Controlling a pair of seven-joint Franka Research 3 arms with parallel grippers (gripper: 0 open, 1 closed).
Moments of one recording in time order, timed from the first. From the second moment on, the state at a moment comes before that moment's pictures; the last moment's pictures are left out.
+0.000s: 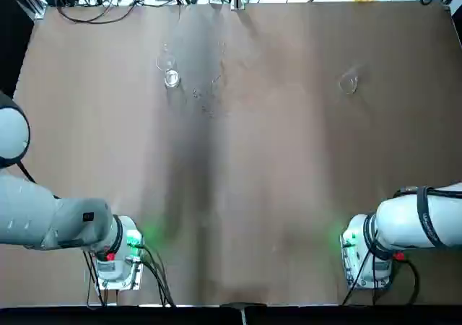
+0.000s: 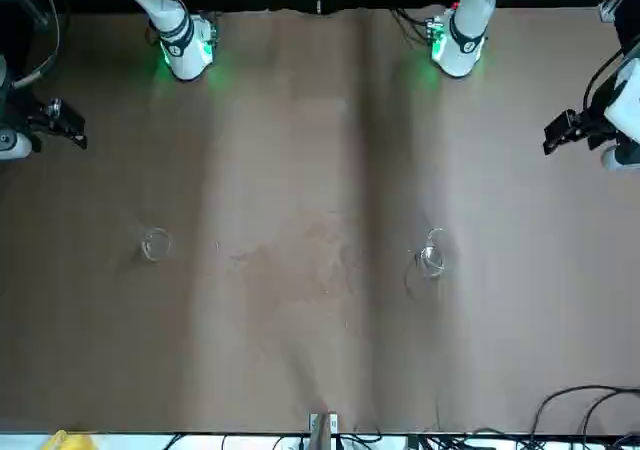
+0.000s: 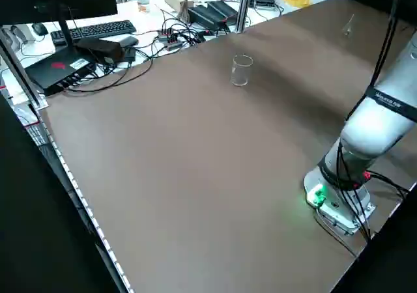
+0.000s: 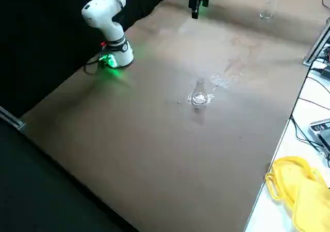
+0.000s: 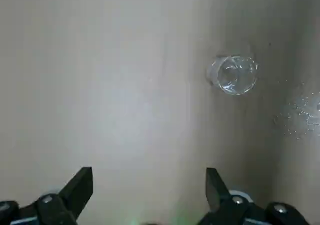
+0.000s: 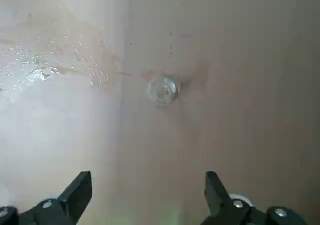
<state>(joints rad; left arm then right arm) 0.05 -0.02 -0.09 -1.62 0.02 1.56 -0.10 0.01 -0.05 0.00 -1.63 -0.04 1.56 -0.09</state>
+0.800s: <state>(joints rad) 0.11 0.07 -0.09 -1.62 0.02 1.59 0.15 0.01 -0.05 0.00 -1.63 -0.04 1.56 -0.09</state>
